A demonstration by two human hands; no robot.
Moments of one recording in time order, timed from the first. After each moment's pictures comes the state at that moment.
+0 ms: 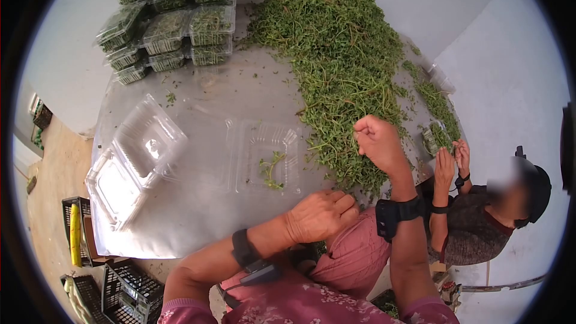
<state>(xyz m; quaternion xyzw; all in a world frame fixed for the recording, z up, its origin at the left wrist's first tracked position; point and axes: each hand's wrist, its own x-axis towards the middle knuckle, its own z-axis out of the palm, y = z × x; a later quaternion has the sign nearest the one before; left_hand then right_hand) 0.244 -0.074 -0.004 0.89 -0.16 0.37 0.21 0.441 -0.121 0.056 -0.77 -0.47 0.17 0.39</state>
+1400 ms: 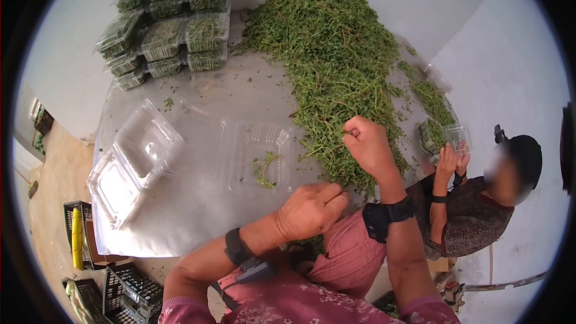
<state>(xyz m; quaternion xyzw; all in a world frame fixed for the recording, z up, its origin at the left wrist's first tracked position) 0.242 -0.073 0.005 0.87 -0.09 0.40 0.29 0.424 -0.120 0.061 -0.79 -0.51 0.04 0.34</state>
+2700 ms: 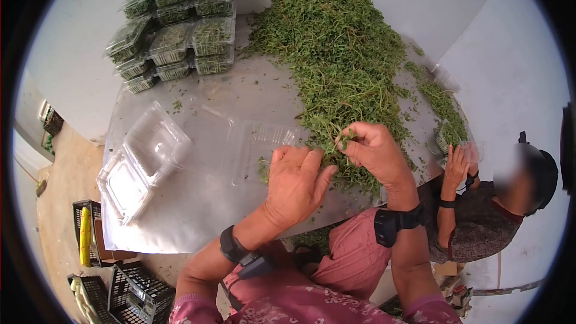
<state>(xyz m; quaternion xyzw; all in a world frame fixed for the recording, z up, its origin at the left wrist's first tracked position) 0.235 -0.051 0.036 0.87 0.15 0.42 0.22 0.401 -0.130 0.097 -0.65 -0.46 0.36 0.48</state>
